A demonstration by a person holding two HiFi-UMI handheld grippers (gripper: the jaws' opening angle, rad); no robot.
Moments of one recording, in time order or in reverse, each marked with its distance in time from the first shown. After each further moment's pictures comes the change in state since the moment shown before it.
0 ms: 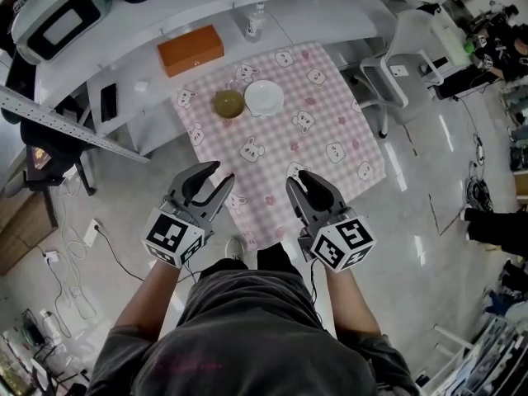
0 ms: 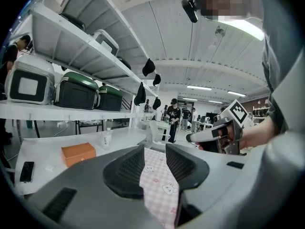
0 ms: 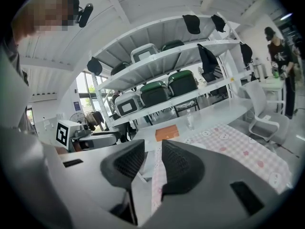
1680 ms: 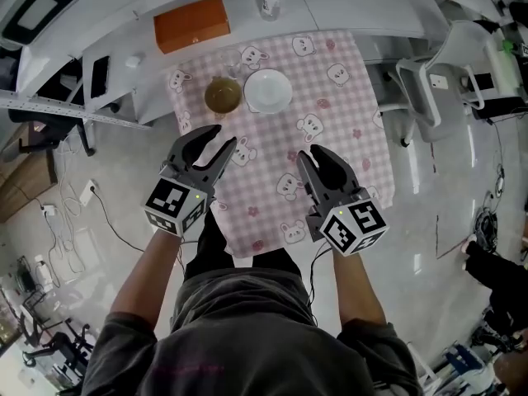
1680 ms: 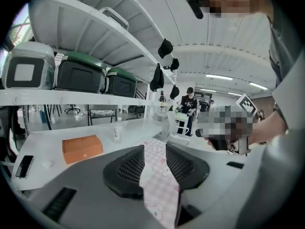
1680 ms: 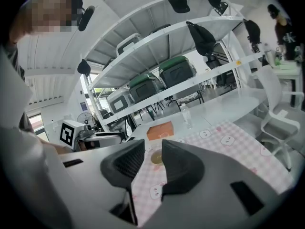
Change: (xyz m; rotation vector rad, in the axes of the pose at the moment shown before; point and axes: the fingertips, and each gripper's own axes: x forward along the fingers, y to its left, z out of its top) left arm 0.153 0.075 -0.031 -0.050 0.099 0.195; right arm 0.091 -0.153 0.013 0.028 0.072 0.123
